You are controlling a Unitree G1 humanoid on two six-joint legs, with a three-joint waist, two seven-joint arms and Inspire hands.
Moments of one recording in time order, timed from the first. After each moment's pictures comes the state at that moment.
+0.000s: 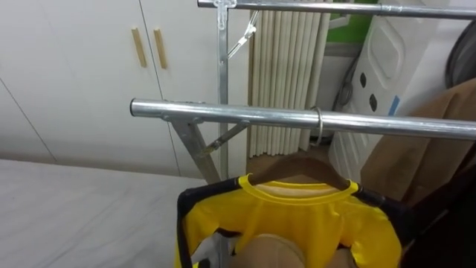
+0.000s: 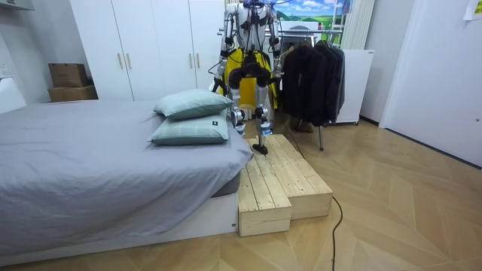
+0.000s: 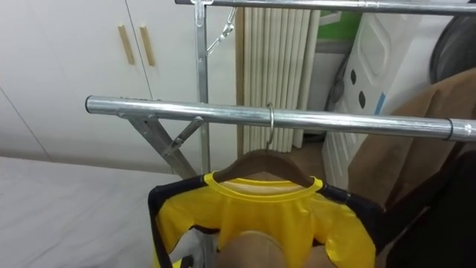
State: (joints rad) left arm 0.16 0.16 0.11 1.19 0.07 -0.03 0.20; right arm 0.16 -0.19 -0.10 1.23 0.31 -0.02 0.07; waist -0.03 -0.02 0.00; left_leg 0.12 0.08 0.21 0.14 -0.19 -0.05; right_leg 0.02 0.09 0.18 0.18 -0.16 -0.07
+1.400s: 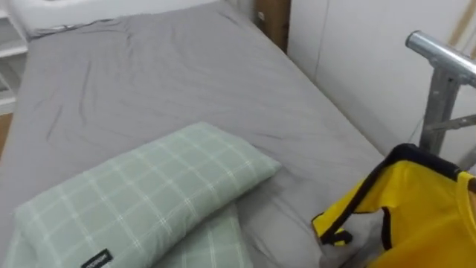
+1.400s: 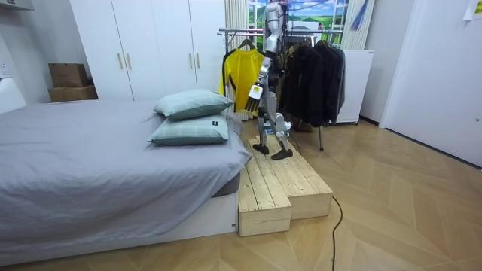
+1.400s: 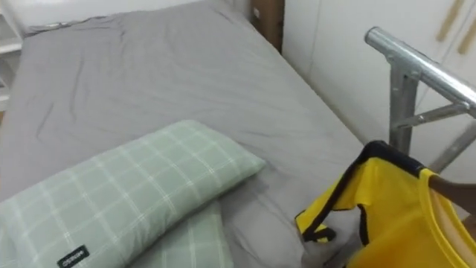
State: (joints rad) left arm 0.09 0.14 -0.01 1.17 0.10 -0.04 0.10; right arm 0.09 -0.21 0.00 1.21 0.24 -0.04 0.04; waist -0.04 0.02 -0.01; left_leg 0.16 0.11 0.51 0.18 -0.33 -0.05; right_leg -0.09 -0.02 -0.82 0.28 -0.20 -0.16
